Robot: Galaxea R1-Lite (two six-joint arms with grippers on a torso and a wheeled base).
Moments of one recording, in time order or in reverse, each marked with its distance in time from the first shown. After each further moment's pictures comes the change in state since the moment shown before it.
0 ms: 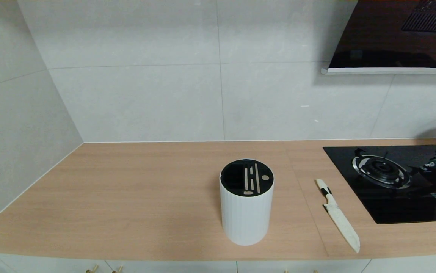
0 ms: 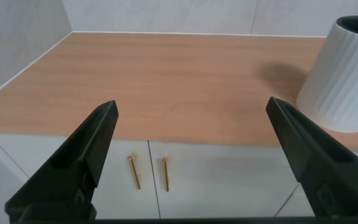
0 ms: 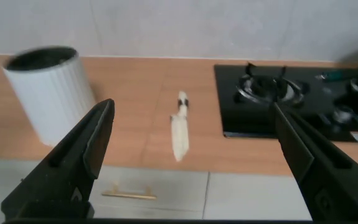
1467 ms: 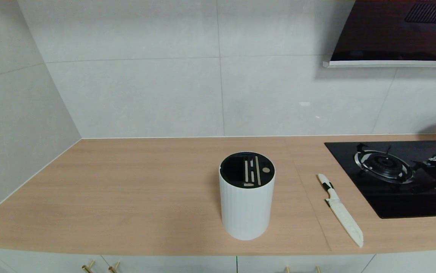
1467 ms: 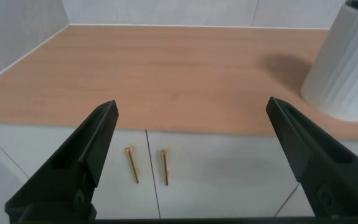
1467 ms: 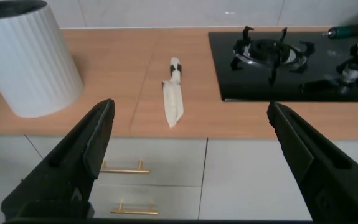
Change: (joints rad) left arm 0.000 0.000 0.000 0.001 0.000 0.000; right arm -0.050 -0.205 0.219 -0.004 -0.020 0.004
